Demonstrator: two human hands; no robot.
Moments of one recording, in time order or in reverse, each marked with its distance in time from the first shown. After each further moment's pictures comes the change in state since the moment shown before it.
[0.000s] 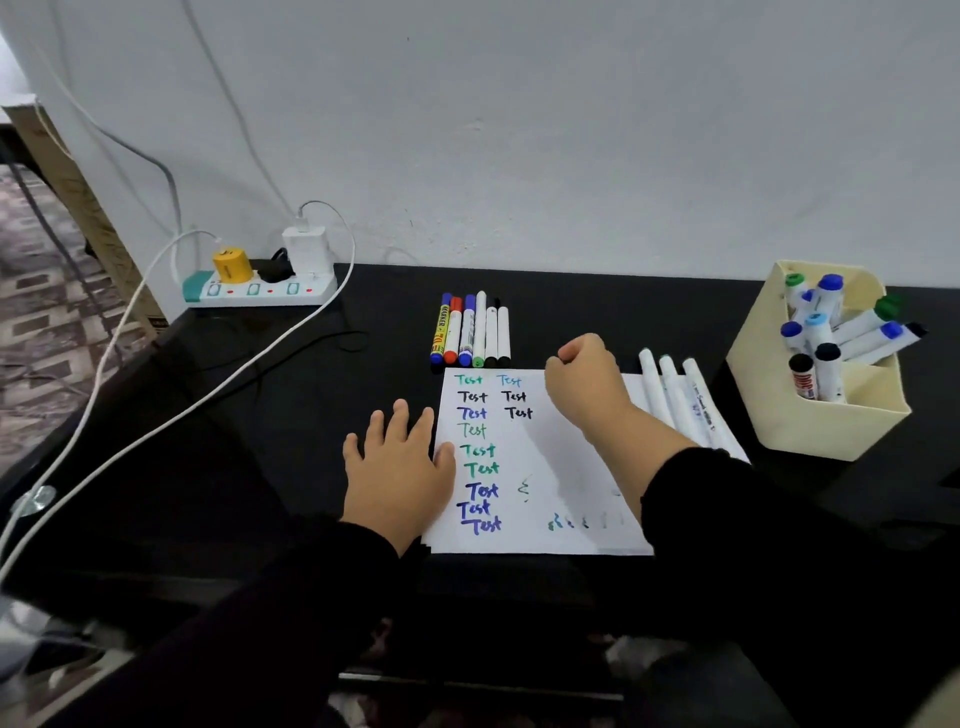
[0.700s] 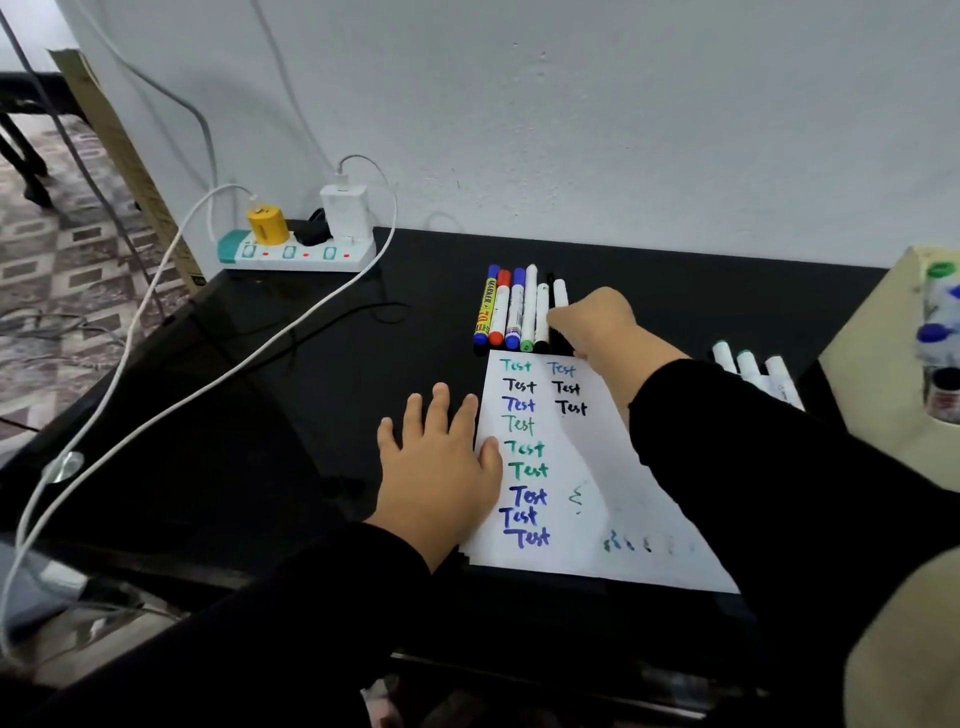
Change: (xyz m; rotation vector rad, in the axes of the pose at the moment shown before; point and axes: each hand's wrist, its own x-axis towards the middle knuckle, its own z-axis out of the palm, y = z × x) left_hand 0.001 -0.002 0.003 0.014 -0.003 0.016; right_hand 0.060 -0.045 0.042 -0.145 -0.172 0.138
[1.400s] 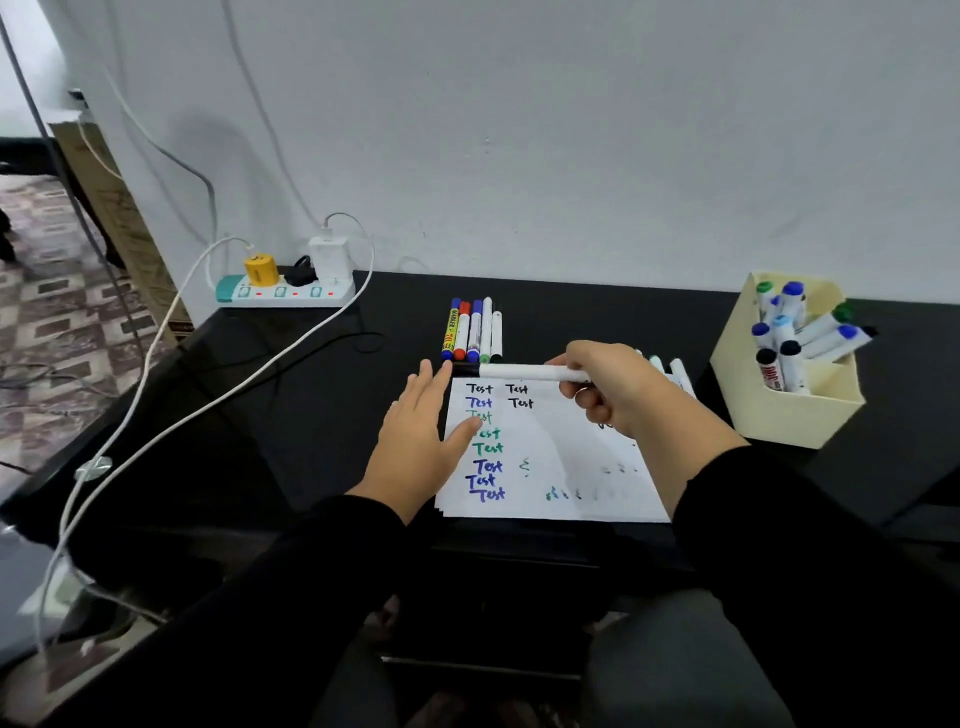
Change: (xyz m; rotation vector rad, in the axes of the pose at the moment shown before) left_hand -0.029 0.001 -0.027 -0.485 0.166 0.203; right_hand -0.117 0.052 -0.068 0.446 -0.162 0.011
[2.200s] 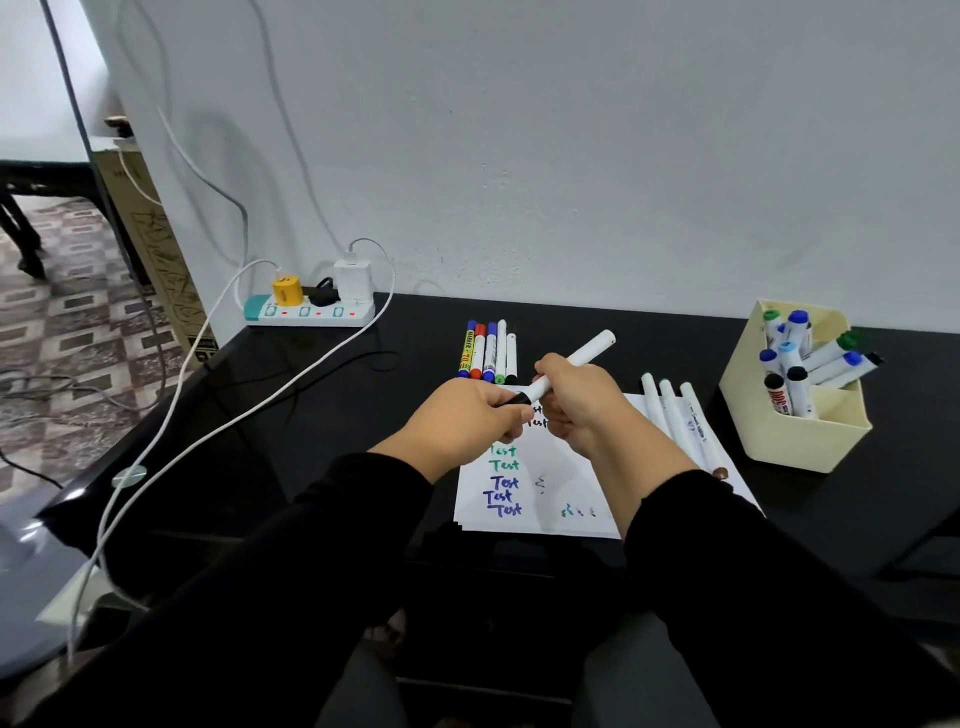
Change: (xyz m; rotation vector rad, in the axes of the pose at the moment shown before) left_hand 0.002 0.054 -0.046 -0.279 -0.258 -0.015; right_hand -0.015 -0.011 0.045 0.229 0.029 -0.018
